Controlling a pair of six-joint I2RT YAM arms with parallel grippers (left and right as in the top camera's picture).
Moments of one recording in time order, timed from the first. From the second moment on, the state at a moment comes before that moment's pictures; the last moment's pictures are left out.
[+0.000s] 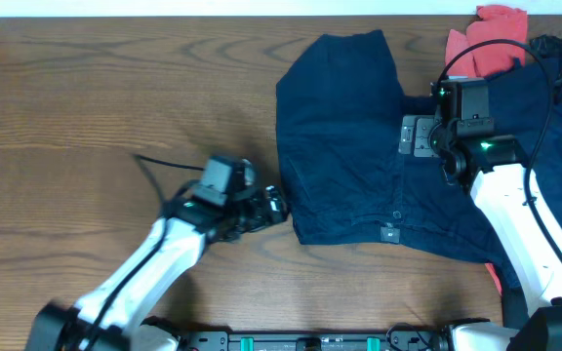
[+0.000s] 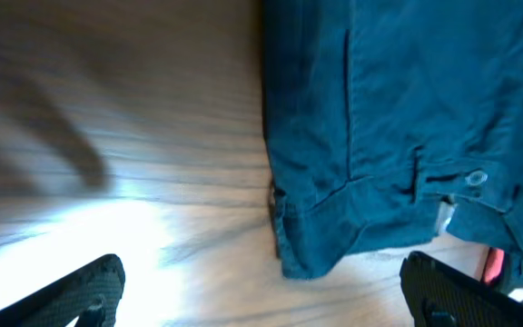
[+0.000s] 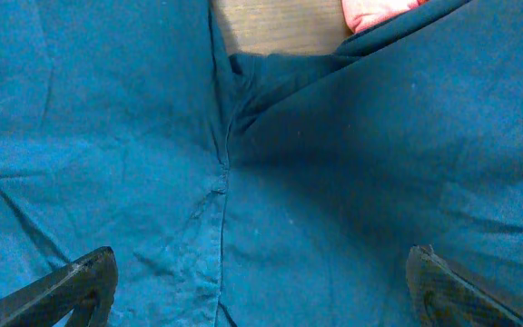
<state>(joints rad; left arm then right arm) -0.46 1.41 0.69 -0.39 0.40 -0.79 0.13 1.46 1.09 -0.58 0.16 0.16</state>
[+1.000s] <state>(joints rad) 0.08 1.39 0.85 -0.40 0.12 -0.49 0.12 1.46 1.09 -0.61 0.16 0.16</state>
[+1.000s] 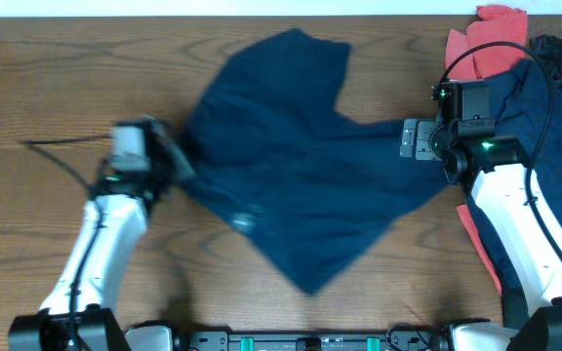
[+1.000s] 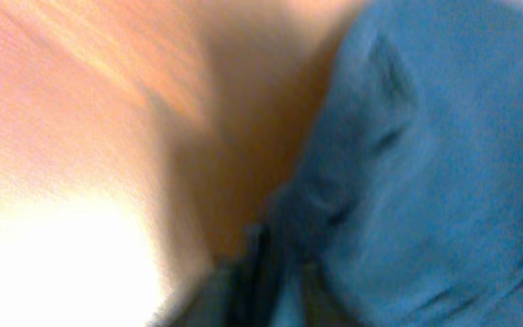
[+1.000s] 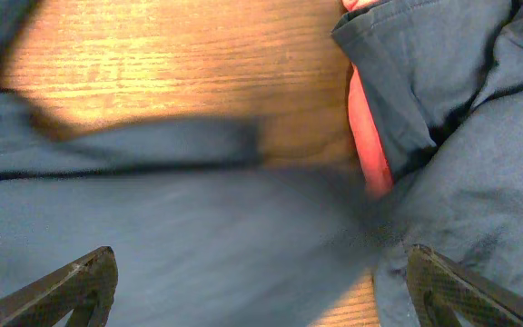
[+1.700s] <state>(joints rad) 0.03 1.37 0.85 -1.11 0.47 -0.46 0.12 1.47 1.09 -0.85 0.11 0.16</state>
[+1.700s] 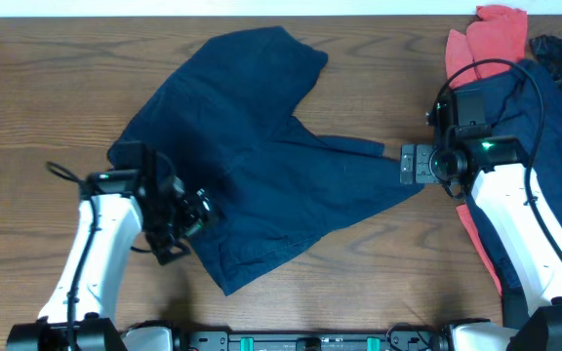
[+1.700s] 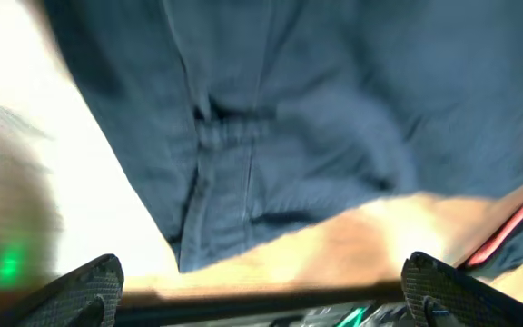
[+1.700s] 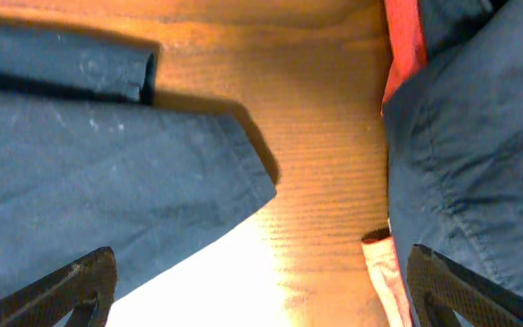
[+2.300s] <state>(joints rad) -0.24 1.37 0.58 -0.88 0.49 -0.75 0.12 1.47 1.09 -0.87 0.10 0.18</state>
